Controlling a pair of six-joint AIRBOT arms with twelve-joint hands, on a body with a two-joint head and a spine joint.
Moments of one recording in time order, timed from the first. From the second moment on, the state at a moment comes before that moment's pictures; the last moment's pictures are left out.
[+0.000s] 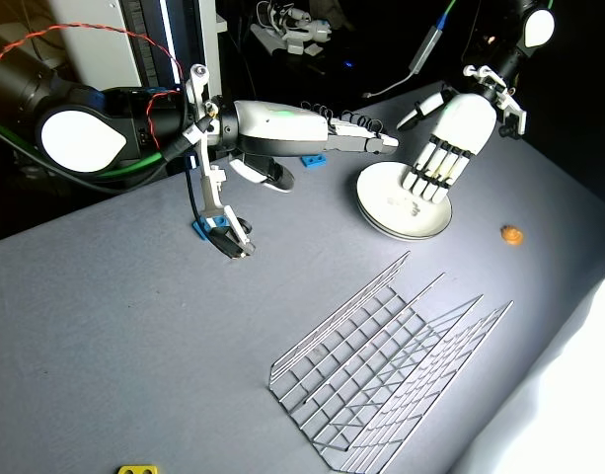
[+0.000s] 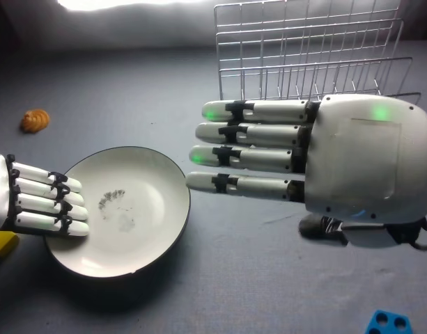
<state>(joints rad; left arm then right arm) 0.74 -0.93 1.54 1.52 -1.00 -0.02 -0.52 -0.94 0.85 -0.52 0.69 -1.21</state>
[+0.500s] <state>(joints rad) 0.70 -1.00 1.48 1.49 -0.95 -0.02 -0.52 -0.98 0.89 -0.53 0.67 -1.21</state>
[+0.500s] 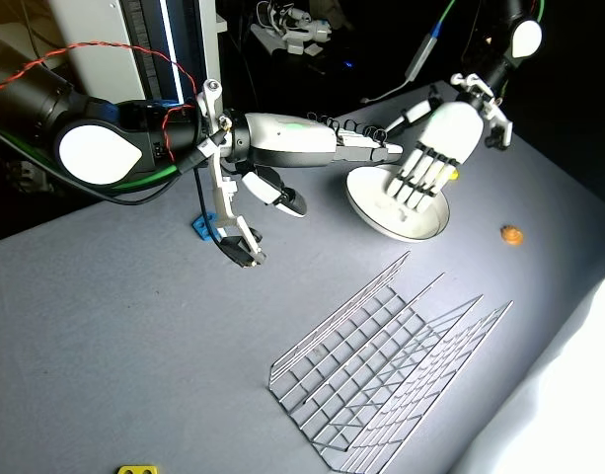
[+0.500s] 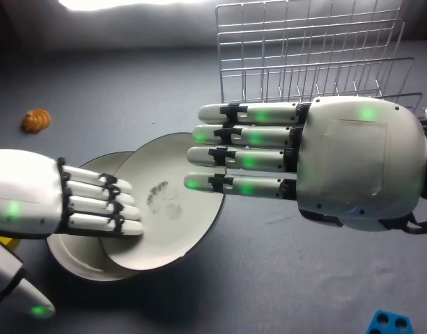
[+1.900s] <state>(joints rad) 0.65 -1.03 1.50 1.51 -0.95 -0.02 -0.50 -1.28 1.07 -0.39 0.50 -1.34</state>
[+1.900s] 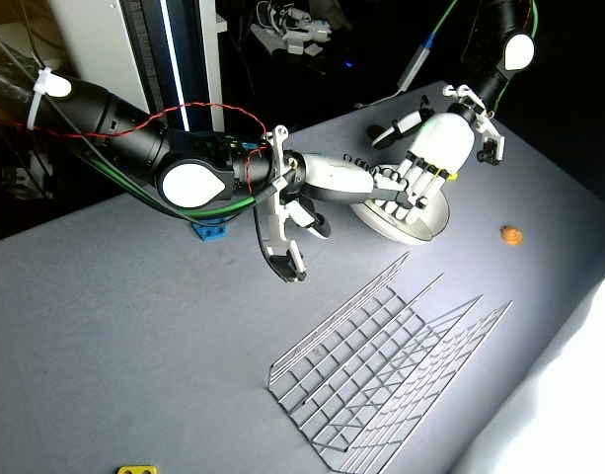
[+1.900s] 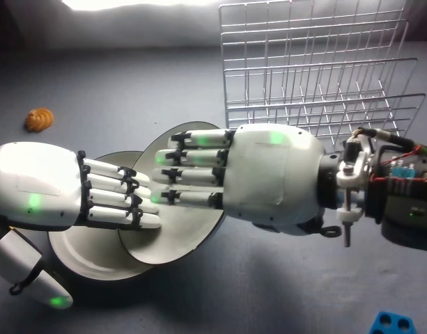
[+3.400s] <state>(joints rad) 0.55 -0.87 1.42 1.46 -0.94 -0.08 -0.48 -1.31 1.06 -0.30 0.56 -1.39</state>
